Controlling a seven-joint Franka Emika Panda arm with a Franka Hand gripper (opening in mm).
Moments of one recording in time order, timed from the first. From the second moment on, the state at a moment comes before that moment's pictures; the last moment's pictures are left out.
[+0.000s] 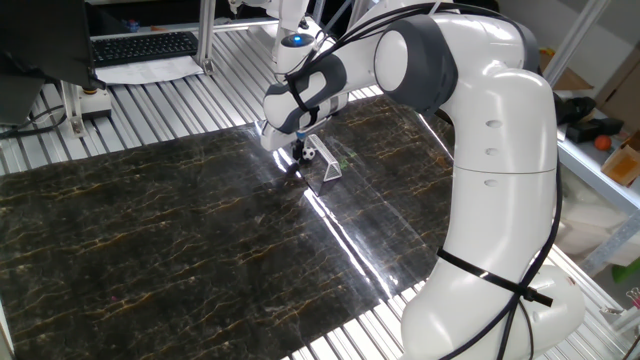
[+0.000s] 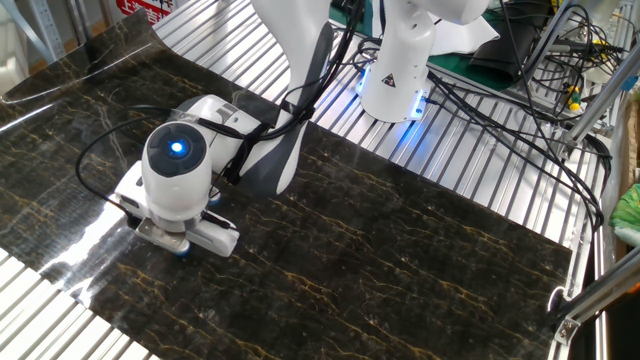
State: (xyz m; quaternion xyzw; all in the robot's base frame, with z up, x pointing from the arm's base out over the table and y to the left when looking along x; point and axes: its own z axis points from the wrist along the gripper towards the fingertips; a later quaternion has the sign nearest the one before) arm 0.613 -0.145 0.067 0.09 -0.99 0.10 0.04
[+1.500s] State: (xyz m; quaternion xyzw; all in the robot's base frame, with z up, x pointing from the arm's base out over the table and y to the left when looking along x) arm 0.609 -0.114 0.109 0.04 -1.00 0.06 0.04
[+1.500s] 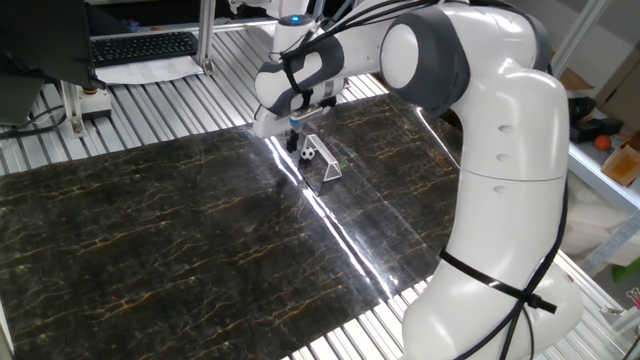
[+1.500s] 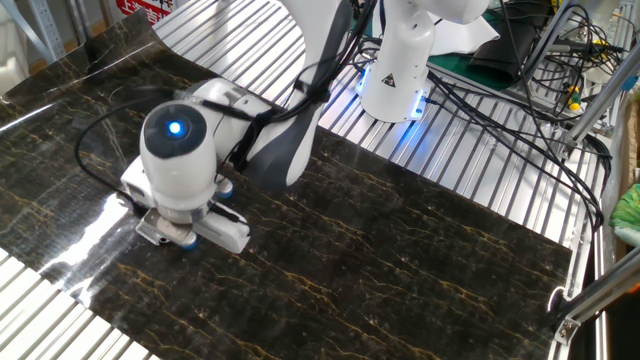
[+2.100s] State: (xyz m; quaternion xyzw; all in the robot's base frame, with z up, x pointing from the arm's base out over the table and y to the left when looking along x) arm 0.585 -0.088 0.178 0.00 -1.00 0.01 0.04
